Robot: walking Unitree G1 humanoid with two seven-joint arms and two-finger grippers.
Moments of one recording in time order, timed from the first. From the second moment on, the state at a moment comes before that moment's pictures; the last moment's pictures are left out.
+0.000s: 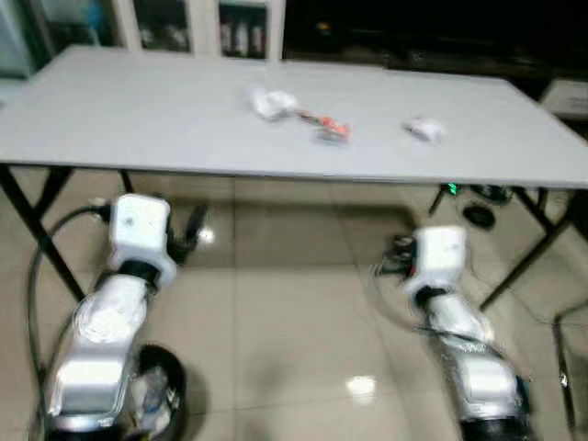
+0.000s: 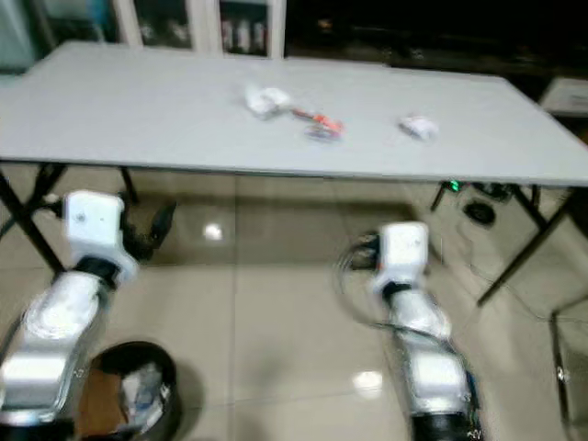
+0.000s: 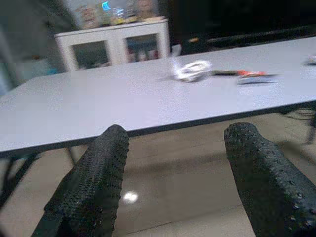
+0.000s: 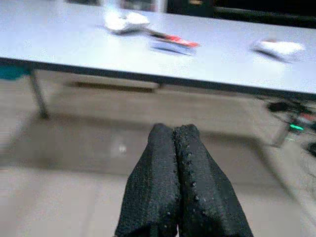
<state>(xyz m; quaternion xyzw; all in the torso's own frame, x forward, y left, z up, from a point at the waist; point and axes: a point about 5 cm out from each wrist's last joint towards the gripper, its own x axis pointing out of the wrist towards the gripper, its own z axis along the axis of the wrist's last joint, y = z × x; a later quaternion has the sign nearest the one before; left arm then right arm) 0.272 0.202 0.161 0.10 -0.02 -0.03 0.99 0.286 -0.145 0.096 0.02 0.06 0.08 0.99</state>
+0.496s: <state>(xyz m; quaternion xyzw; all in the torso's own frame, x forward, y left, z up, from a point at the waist) 0.291 0.191 0.169 0.10 -0.02 -0.07 0.99 0.282 -0.160 0.099 0.02 0.06 0.03 1.00</state>
